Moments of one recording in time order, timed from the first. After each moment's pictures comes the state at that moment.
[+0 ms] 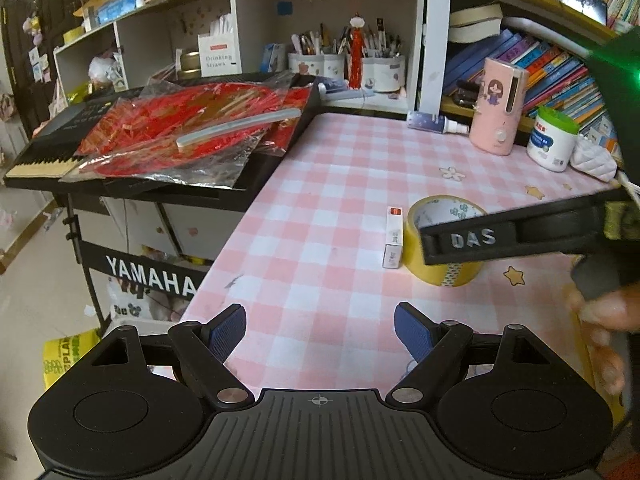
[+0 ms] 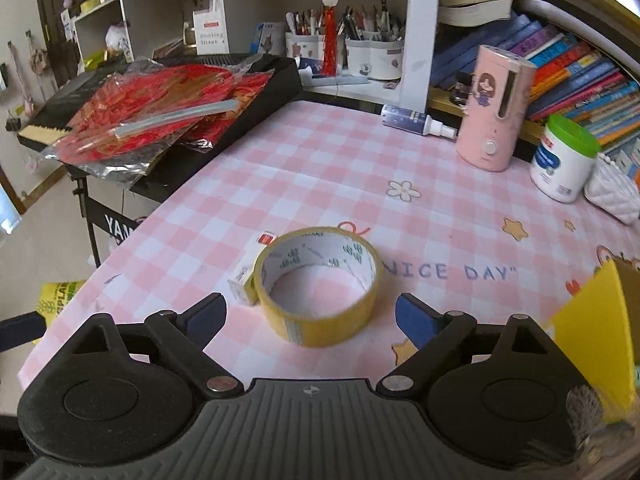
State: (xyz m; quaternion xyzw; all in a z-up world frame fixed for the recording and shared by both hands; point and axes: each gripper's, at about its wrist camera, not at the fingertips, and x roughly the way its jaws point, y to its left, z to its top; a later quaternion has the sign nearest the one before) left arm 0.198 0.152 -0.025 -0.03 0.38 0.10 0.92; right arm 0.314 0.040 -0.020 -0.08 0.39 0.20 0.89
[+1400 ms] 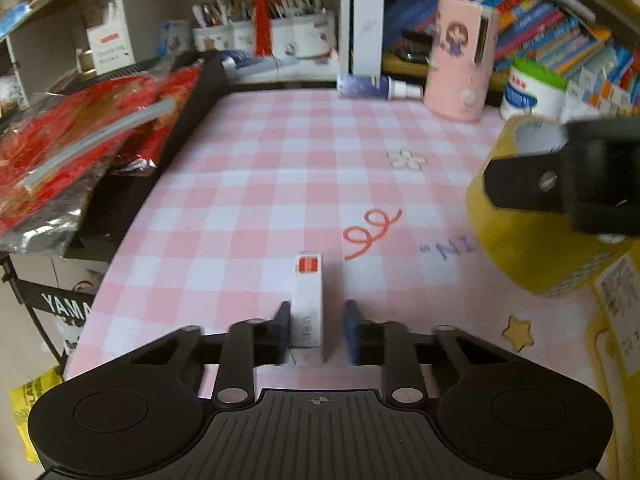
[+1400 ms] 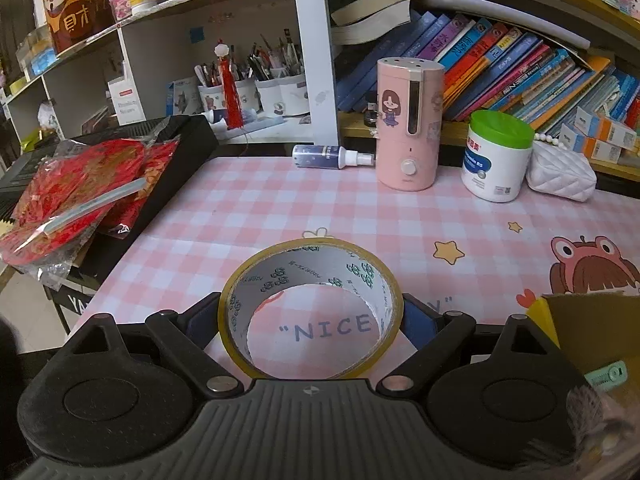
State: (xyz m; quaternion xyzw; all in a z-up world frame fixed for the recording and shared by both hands) left arm 0.326 0.116 -0.075 0.01 0.42 0.01 0.91; right arm 0.350 -0.017 -0.002 0.01 0.35 0.12 0.93
